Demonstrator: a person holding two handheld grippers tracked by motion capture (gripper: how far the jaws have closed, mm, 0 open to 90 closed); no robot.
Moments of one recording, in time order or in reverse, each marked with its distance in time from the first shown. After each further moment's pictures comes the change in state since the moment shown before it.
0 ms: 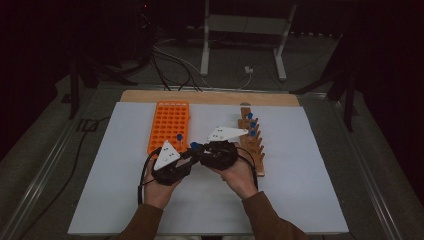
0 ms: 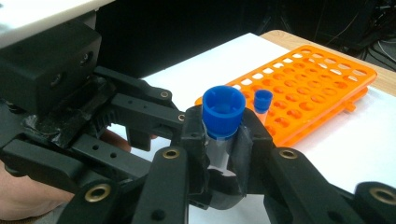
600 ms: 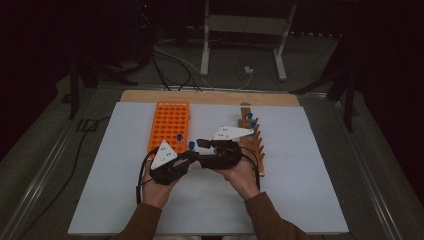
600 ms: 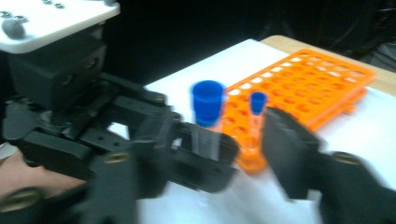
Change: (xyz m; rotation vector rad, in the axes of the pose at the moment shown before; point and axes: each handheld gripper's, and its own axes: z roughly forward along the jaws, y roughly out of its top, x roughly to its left) left arm 0.008 -0.004 -0.003 0.001 -0.001 -0.024; right arm -0.009 -0.004 -0.008 -0.037 0.008 0.032
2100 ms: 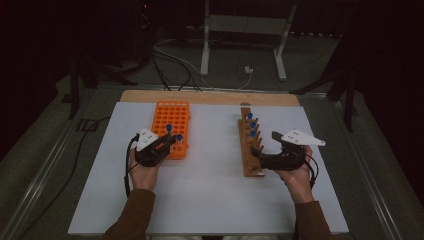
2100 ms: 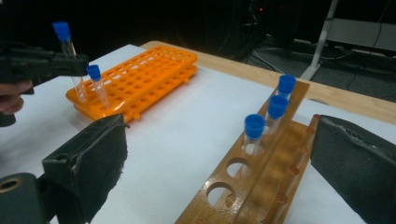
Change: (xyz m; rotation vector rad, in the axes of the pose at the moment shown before) left arm 0.069 -0.014 0.009 -0.018 0.221 -0.093; right arm -0.071 -0.051 -0.124 -0.084 -0.373 0.064
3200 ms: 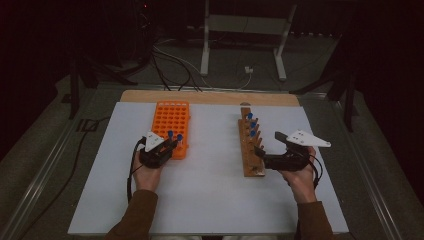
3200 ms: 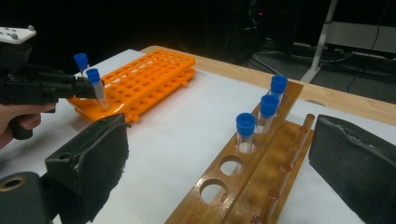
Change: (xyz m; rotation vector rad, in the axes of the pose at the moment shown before) left arm 0.003 -0.023 0.020 0.103 0.032 0.032; right arm -0.006 -0.003 -0.005 -0.017 0.008 0.008
